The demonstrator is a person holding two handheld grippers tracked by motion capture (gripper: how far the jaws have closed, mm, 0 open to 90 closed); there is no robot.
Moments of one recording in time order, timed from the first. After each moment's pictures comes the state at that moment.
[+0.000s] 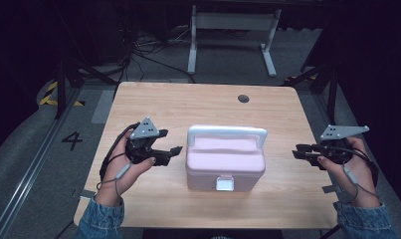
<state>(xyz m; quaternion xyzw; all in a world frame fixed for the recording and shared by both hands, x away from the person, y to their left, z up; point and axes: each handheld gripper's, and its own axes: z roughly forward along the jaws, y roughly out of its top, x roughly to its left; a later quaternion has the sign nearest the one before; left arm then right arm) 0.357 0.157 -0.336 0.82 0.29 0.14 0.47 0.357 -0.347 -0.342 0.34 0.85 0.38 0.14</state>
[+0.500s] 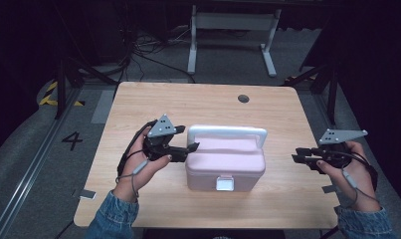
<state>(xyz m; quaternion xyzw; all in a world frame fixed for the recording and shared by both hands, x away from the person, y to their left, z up) 0.369 0.122 -0.341 0.82 0.27 0.14 0.49 0.351 -0.347 -0.349 0.34 0.85 0.37 0.14</state>
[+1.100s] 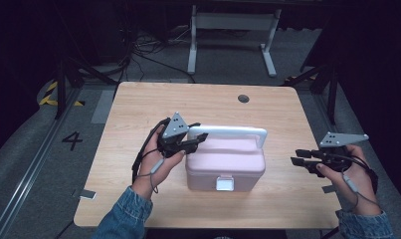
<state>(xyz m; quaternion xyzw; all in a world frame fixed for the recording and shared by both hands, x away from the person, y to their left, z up) 0.378 0.094 -0.347 0.80 0.25 0.18 0.51 0.344 -0.345 -0.354 0.35 0.84 0.39 0.13</state>
